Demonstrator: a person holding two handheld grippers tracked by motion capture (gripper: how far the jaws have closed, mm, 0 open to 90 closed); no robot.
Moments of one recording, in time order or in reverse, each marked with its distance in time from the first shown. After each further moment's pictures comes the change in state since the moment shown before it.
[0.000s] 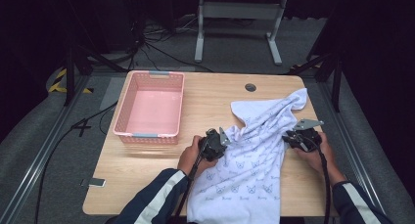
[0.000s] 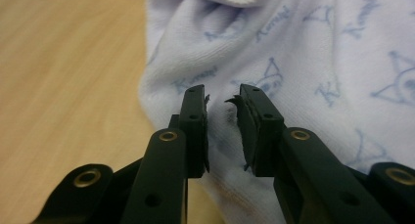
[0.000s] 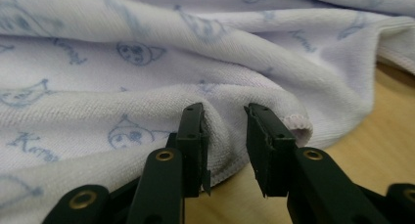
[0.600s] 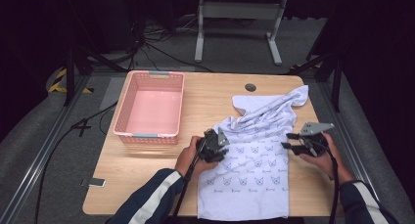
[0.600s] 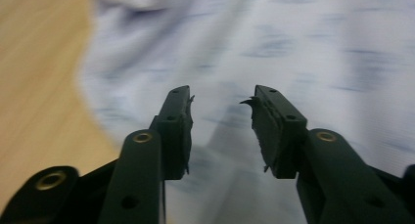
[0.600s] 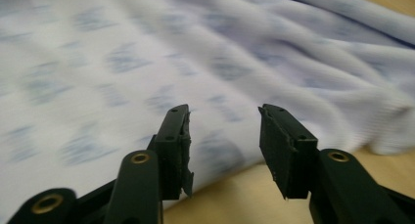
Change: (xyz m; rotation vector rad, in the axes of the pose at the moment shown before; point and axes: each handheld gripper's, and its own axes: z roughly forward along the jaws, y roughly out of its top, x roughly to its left) left arm -0.024 -0.010 -0.043 -0.066 -0.173 0.074; right arm 0.019 -0.005 -0.042 -0.111 0.245 -0.123
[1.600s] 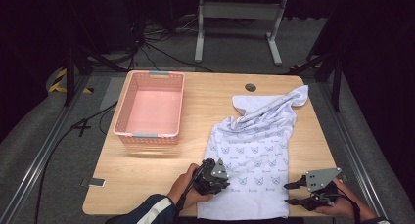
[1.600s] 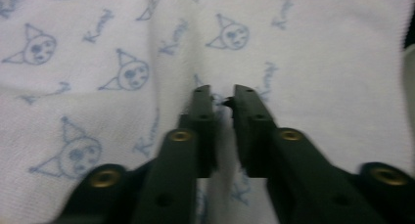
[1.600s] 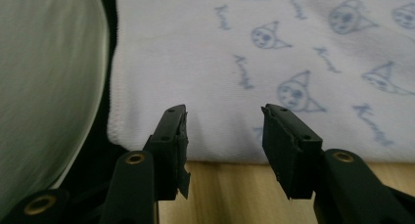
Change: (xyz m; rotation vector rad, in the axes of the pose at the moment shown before) left arm -0.047 -0.029 -0.014 0.014 -0.241 0.031; right arm 0.095 -0.040 -0.042 0.039 0.411 -0.240
